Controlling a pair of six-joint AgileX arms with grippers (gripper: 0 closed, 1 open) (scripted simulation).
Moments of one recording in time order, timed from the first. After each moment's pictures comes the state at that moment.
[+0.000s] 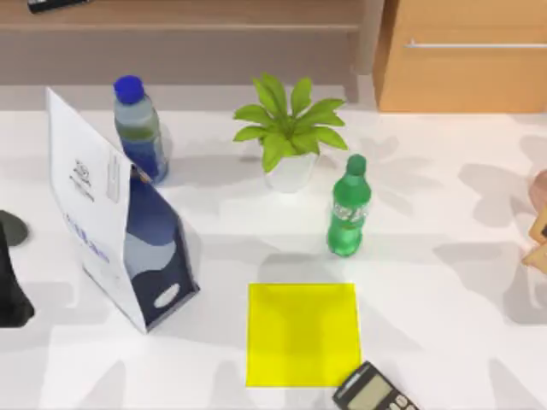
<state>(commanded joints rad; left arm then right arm) 0.00 0.00 0.00 0.00 0.00 0.00 0.00 0.00 0.00 0.00 0.00 0.00</state>
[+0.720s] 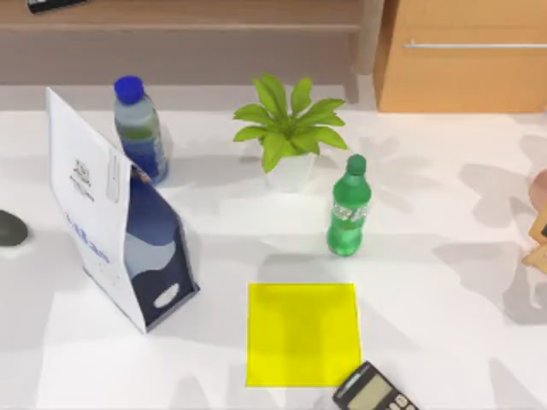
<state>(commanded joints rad) 0.09 0.42 0.53 -0.33 -0.04 0.55 0.00 0.00 0.00 0.00 0.00 0.00</state>
